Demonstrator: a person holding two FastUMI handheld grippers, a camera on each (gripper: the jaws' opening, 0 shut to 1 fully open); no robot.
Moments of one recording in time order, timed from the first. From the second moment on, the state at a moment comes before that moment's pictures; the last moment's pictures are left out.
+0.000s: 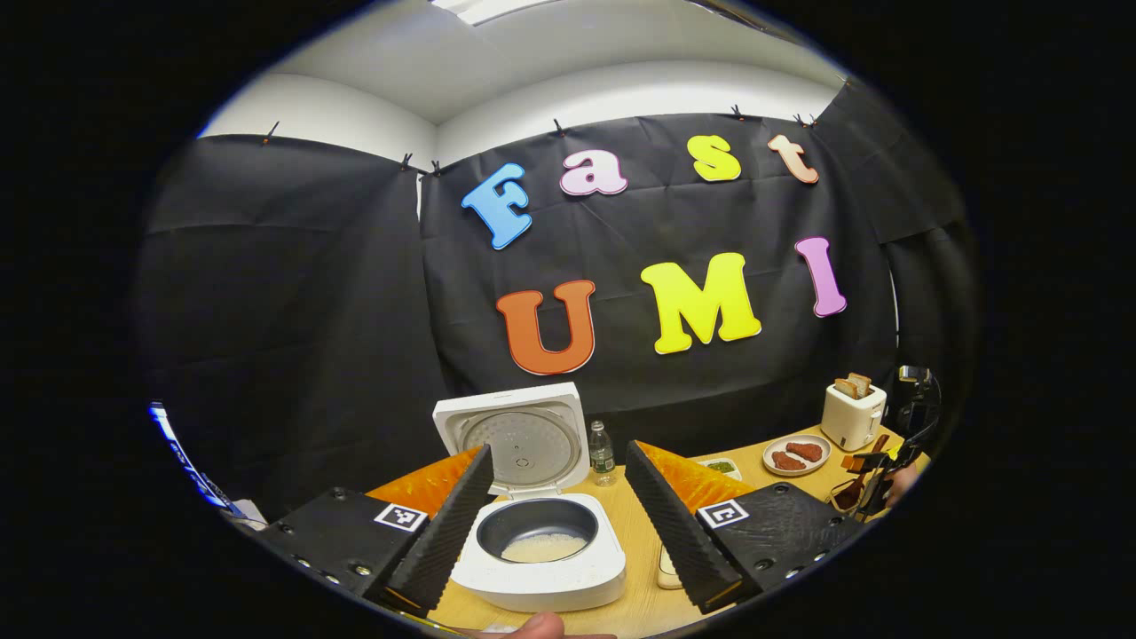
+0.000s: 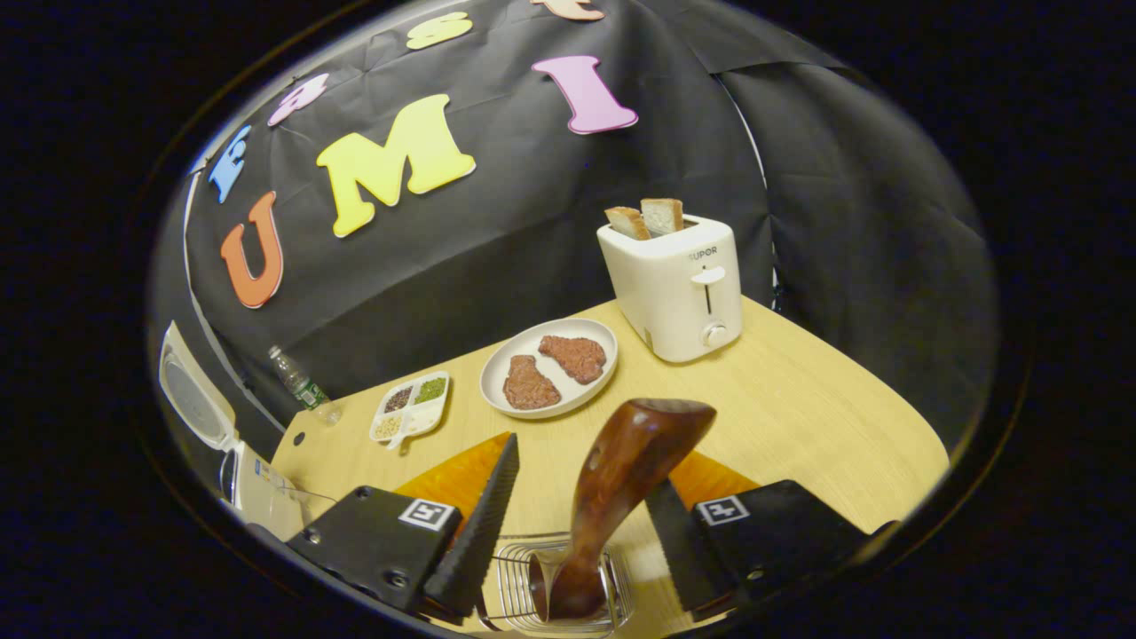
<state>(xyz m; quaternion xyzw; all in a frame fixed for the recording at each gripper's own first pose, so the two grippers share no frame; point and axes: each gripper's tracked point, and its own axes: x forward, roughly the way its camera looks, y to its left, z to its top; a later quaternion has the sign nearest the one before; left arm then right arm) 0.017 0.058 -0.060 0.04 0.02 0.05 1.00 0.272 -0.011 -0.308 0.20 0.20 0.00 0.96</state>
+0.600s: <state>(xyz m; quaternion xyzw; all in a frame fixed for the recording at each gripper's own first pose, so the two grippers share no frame) 0.016 0.063 -0.058 0.04 0.02 0.06 1.00 0.263 -0.005 -0.288 0.17 0.18 0.02 0.97</state>
